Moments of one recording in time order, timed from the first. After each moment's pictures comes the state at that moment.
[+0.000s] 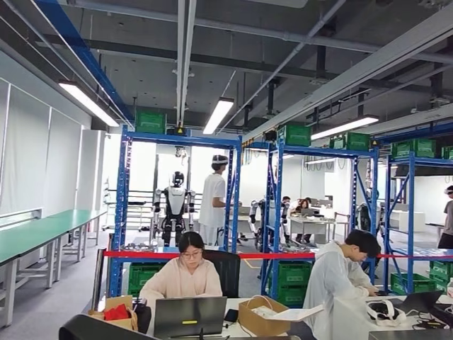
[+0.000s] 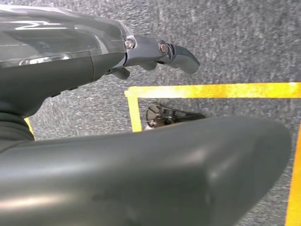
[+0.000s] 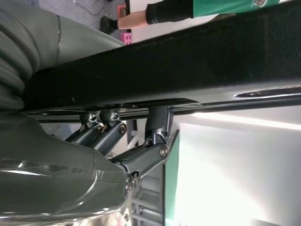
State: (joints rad) left arm -0.08 0.13 -1.27 -0.10 1.52 0.08 -0.44; right arm -0.48 0.10 0.72 -1.46 -0.17 0.40 -0.35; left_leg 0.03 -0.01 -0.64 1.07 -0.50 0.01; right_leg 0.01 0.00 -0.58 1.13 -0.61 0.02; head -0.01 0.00
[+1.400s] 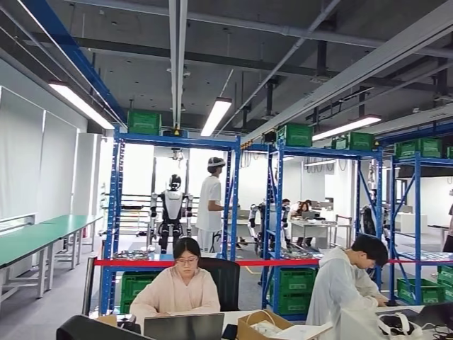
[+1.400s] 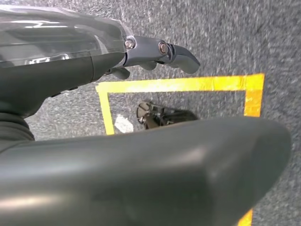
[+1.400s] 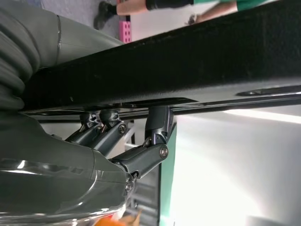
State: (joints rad) left arm -0.09 0.13 -1.28 -0.10 1.52 0.08 -0.44; right arm -0.49 0.10 0.72 -1.46 -0.17 0.40 -0.35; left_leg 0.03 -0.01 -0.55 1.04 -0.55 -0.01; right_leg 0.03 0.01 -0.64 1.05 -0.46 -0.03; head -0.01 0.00
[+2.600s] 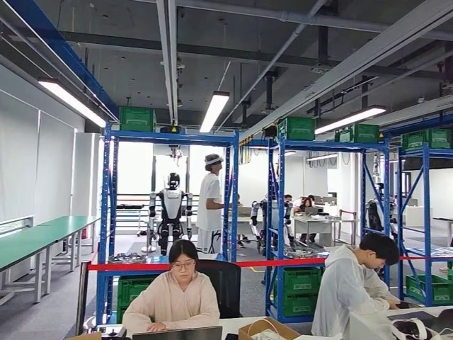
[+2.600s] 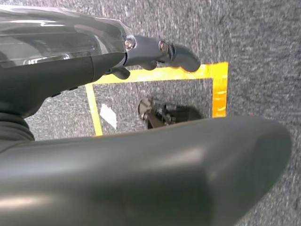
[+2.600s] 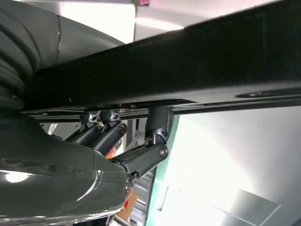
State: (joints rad) left arm -0.09 0.13 -1.28 -0.09 1.52 0.09 -0.41; right arm -0.56 0.11 0.73 -1.47 -0.01 0.30 -0.34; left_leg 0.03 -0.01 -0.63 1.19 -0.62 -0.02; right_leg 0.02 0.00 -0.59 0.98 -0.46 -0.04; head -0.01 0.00
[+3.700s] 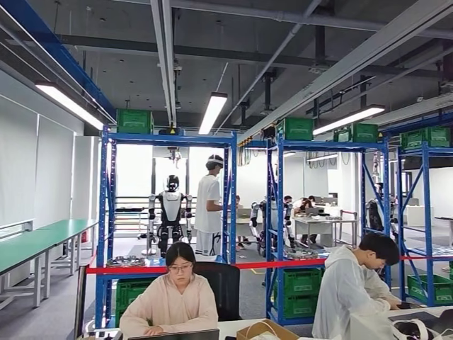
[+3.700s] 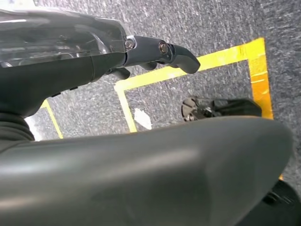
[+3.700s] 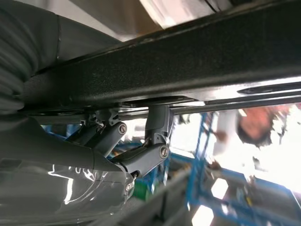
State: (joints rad) left arm -0.11 0.12 -1.47 -0.10 1.51 0.06 -0.25; right arm -1.03 0.21 0.61 -0.71 1.43 -0.06 0.10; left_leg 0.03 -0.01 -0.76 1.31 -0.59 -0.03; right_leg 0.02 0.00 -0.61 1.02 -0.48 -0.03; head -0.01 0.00
